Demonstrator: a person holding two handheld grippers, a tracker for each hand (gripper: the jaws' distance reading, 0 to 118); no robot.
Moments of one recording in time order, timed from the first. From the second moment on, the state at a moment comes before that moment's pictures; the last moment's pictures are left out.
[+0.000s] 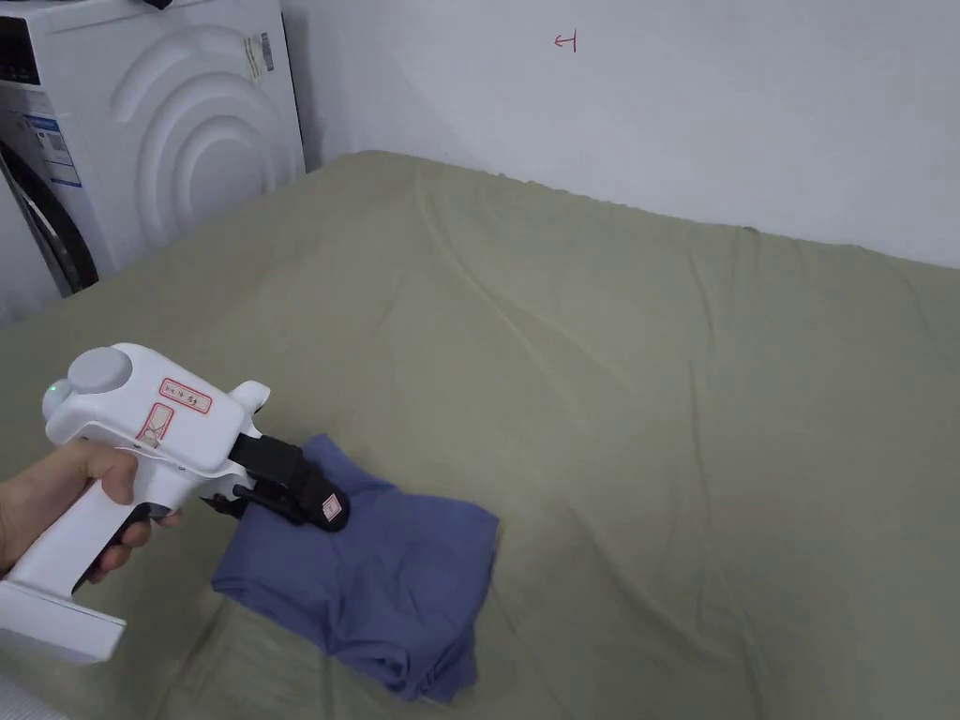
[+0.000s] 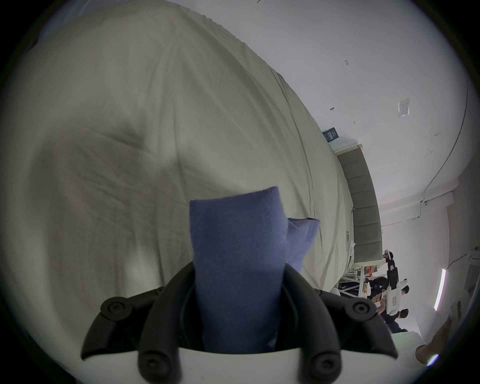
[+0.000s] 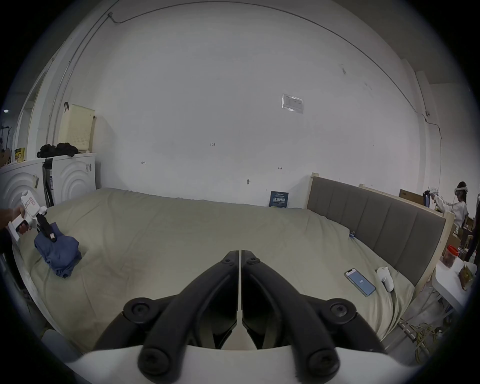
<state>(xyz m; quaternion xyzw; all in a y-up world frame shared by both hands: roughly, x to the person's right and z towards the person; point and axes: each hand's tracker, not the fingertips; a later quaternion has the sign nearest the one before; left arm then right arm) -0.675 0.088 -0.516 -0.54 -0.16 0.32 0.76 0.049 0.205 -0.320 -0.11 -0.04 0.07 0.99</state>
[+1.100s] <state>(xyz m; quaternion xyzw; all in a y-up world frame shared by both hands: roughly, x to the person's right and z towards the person) -0.214 0.298 -0.332 -0.08 0.02 0.00 1.00 0.106 0.265 -0.298 -0.04 0.04 0.03 1.00</state>
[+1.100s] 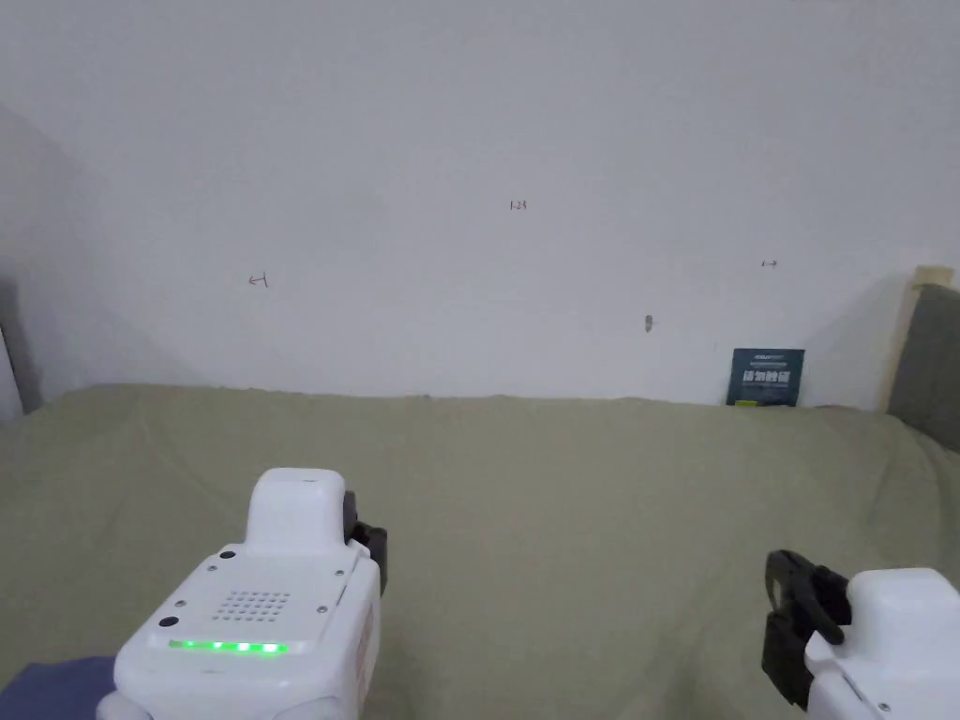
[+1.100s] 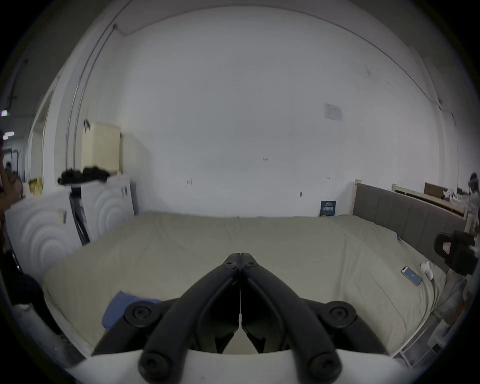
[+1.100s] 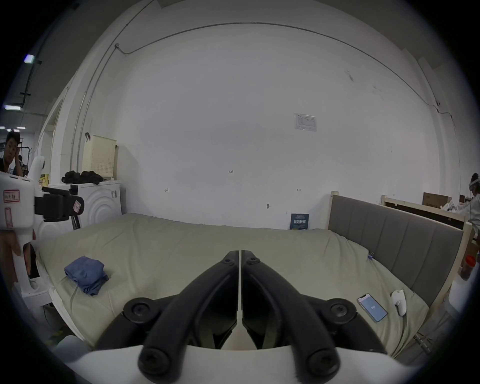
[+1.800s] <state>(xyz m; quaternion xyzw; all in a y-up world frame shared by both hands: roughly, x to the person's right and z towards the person) -0.239 0.282 -0.326 -0.09 0.04 -0.01 0.99 0.105 0.258 -0.307 -0.04 0.01 0.03 1.00</state>
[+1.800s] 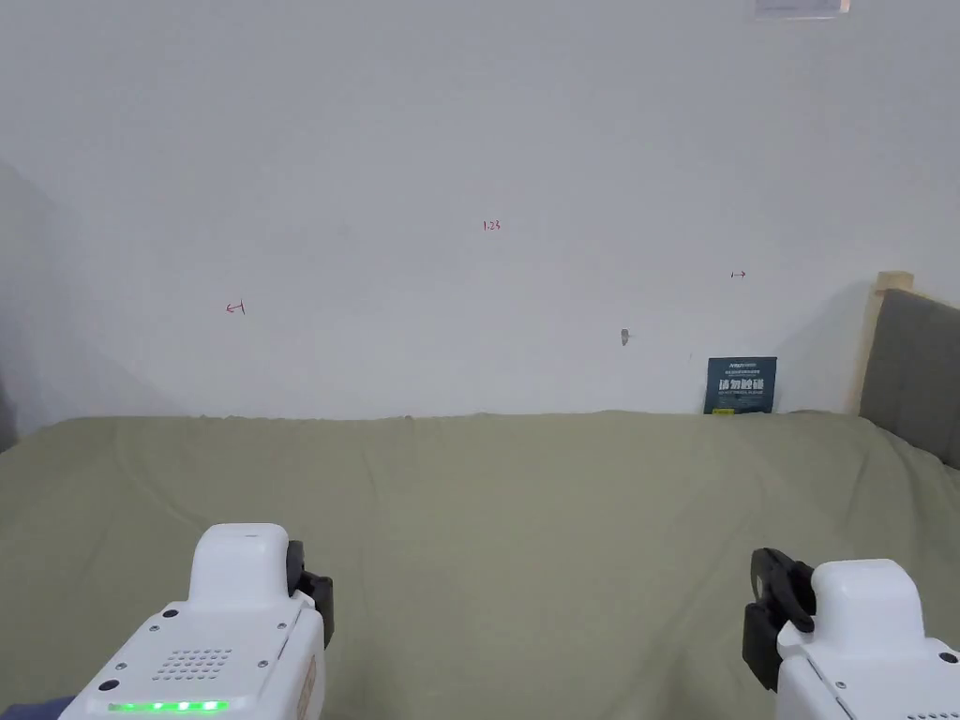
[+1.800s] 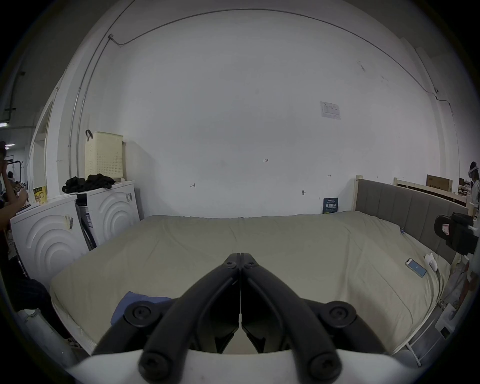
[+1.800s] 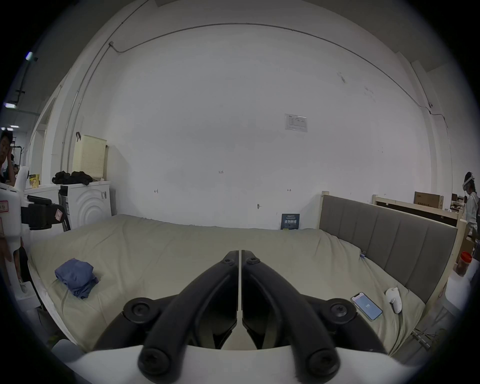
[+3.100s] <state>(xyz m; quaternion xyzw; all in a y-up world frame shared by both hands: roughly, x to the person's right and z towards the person) -0.240 0.289 -0.330 -0.17 0.04 0.01 0.98 0.096 0.262 -0.310 -0.04 0.02 0.03 1.00</state>
